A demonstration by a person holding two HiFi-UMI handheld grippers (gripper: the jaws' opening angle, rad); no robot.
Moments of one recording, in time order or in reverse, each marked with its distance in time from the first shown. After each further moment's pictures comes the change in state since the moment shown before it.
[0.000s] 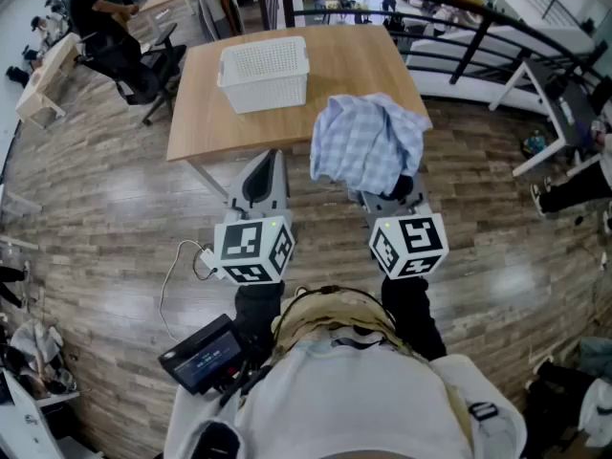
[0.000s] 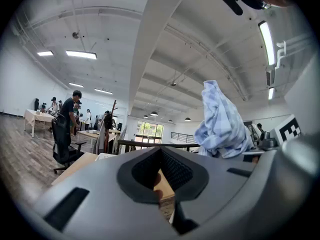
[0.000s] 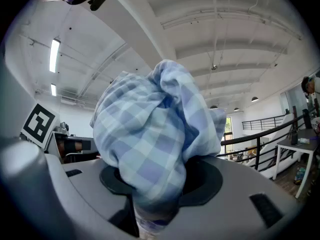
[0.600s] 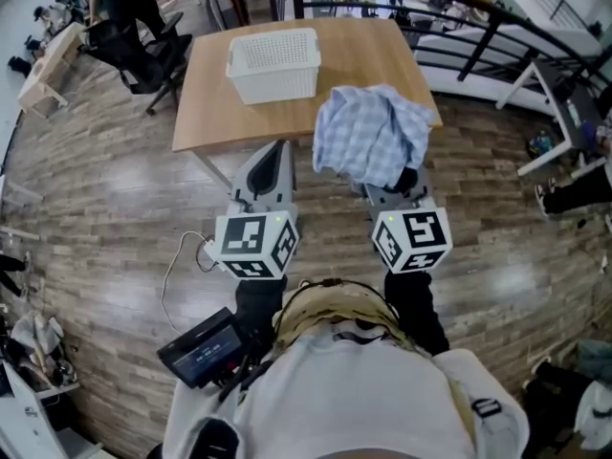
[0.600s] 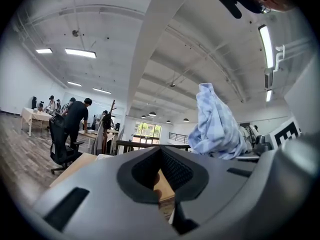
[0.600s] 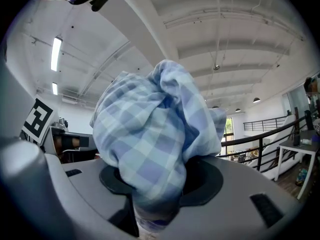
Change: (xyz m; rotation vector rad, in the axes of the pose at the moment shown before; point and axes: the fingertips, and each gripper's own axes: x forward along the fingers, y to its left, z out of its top) left arm -0.002 0.019 0.009 -0.008 -0.011 -0.036; right arm 0.022 0.021 -0.002 -0.016 -0.007 0.009
